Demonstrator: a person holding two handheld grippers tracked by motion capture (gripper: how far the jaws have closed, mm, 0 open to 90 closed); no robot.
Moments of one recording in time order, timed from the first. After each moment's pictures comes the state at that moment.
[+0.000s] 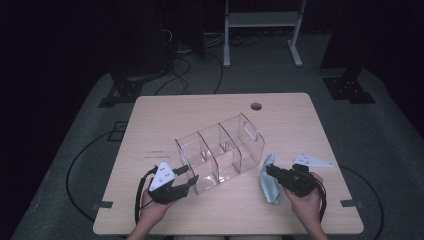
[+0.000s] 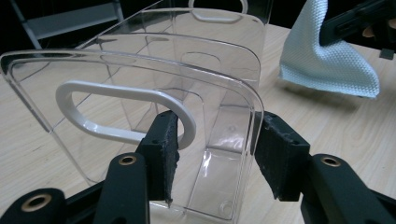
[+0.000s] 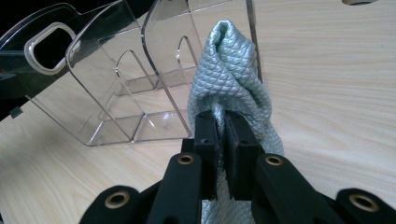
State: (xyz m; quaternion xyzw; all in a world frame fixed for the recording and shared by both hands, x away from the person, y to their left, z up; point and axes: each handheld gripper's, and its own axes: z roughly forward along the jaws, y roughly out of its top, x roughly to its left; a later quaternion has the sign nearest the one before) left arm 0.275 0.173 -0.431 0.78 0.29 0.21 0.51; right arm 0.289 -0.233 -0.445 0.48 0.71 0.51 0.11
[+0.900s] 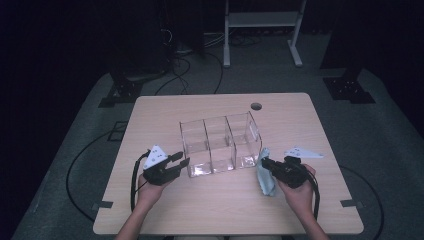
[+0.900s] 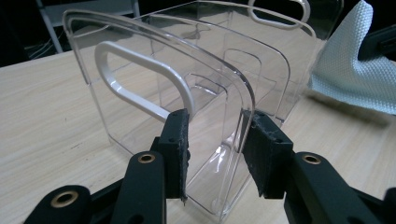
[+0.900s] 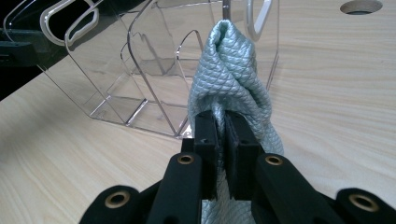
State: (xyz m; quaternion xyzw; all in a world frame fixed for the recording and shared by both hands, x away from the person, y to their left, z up) left arm 0.326 0.195 -0.435 0.76 0.33 0.21 0.52; right arm 0.315 -0.218 -0.443 0.47 0.72 0.49 0.13
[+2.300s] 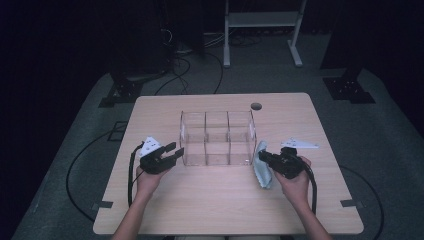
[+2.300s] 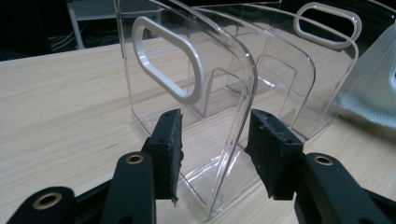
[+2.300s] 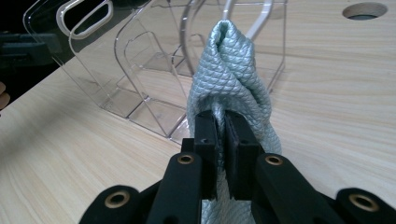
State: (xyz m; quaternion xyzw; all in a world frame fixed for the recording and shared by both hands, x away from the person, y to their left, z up) left arm 0.355 0.213 -0.443 0.74 0.38 0.21 0.52; right arm 0.339 -0.216 -0.440 0.48 0.72 0.49 0.11
